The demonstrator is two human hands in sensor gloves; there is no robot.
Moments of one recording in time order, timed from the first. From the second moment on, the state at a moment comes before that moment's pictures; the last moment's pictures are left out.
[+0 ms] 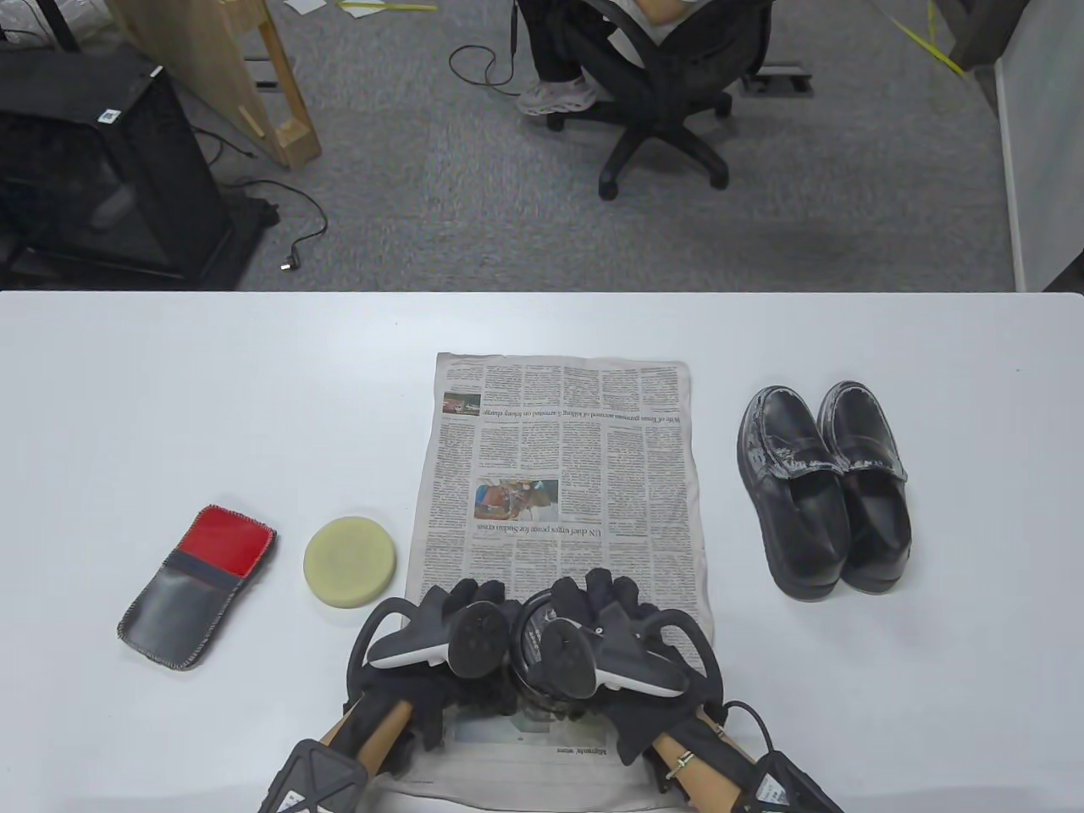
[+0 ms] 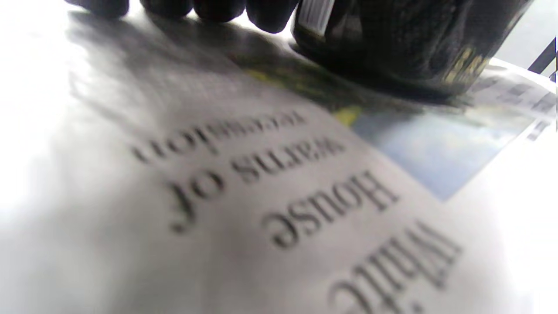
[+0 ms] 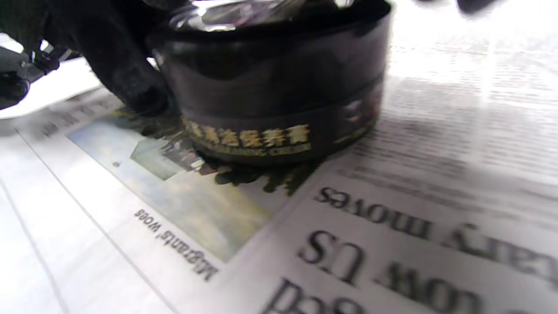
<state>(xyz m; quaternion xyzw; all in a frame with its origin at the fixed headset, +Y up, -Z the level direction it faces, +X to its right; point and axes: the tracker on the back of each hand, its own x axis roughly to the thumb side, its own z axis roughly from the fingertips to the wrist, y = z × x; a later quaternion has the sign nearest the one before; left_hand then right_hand) -0.128 -0.769 -0.229 -0.25 -0.29 0.03 0.93 0.069 -0.711 -0.201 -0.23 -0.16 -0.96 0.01</state>
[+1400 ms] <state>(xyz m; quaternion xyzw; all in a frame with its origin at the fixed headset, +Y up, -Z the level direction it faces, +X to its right) -0.239 -0.690 -0.337 -0.04 0.05 0.01 1.00 0.168 -0.723 -0.201 -0.12 0.01 -0.99 0.01</state>
